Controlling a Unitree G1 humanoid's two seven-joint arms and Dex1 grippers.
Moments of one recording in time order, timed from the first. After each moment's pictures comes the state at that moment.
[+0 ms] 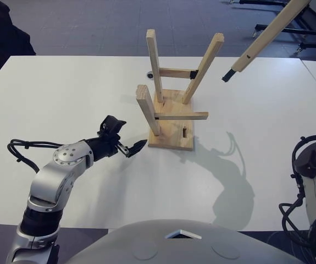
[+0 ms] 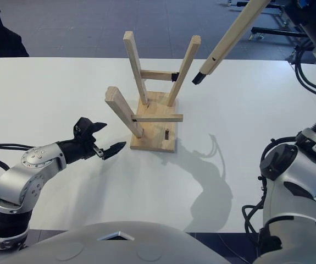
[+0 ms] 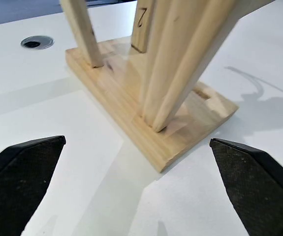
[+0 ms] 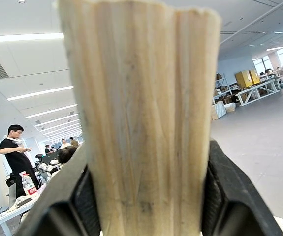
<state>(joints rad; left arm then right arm) 0.01 0.46 -0.09 -0.62 -0.38 0.90 -0.53 -0.85 -0.71 -0.60 0.13 1.24 1.09 0.48</state>
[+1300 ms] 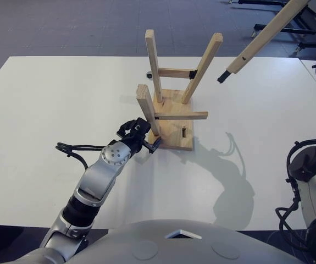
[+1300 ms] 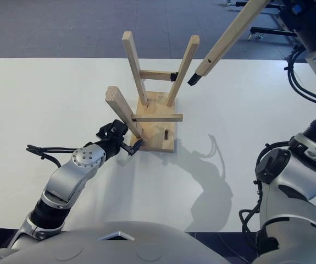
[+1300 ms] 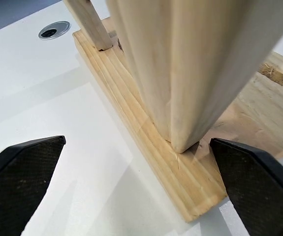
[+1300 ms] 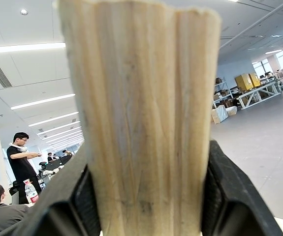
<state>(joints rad) -0.10 0.28 -0.45 -0.45 -0.01 0.91 -0.18 -0.81 -0.67 -0.60 0.10 1.30 1.05 0.44</state>
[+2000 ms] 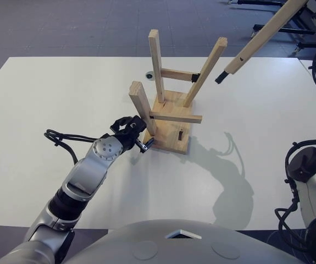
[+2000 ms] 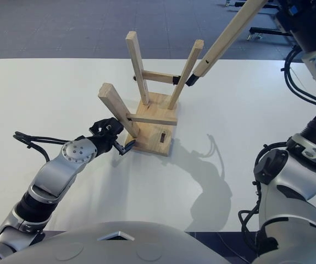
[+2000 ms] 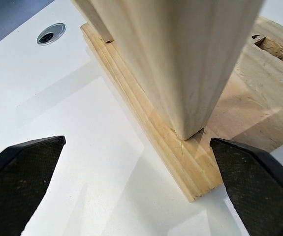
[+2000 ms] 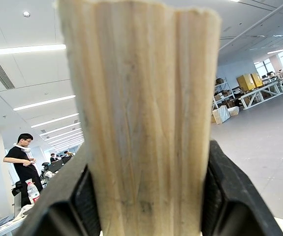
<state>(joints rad) -0.15 0.42 -0.45 -0.48 0.02 0.95 -0.30 -0.80 -0.67 -0.59 0.10 1.31 1.04 0.44</state>
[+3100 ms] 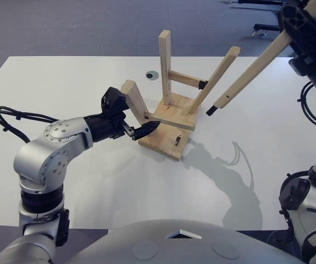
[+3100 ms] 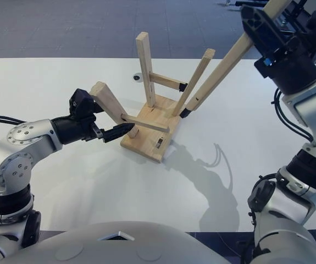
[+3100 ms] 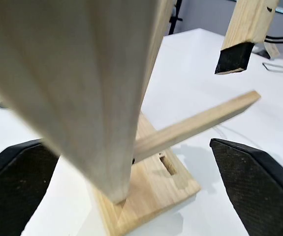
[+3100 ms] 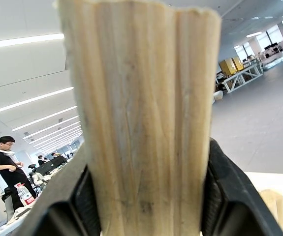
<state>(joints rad) -0.24 0.47 0.05 -0.66 -0.58 1.15 -0.61 -0.46 -0.60 -0.62 -0.18 1.51 1.01 0.25</state>
